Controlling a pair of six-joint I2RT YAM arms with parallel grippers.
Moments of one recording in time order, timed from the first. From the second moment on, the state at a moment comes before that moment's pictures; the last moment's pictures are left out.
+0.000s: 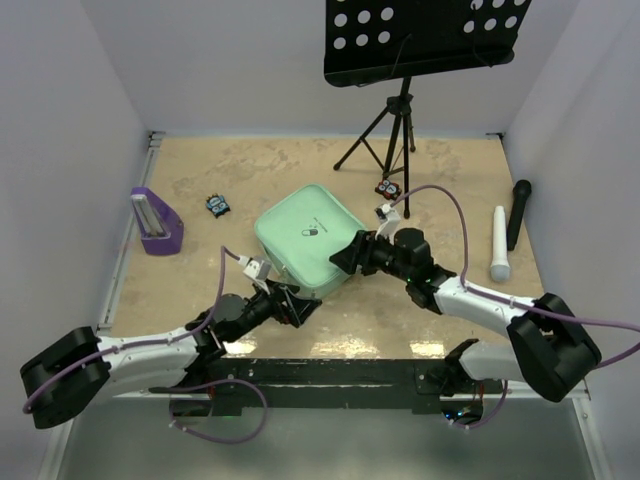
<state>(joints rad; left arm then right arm) -0.97 0.92 0.06 0.74 -0.11 -0.65 0.61 1.27 0.51 0.43 -0.25 0.66</state>
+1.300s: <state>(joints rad) -1.15 1.25 0.32 0.46 -0.57 -0.63 0.69 1.23 0.50 0.39 0.07 0.83</state>
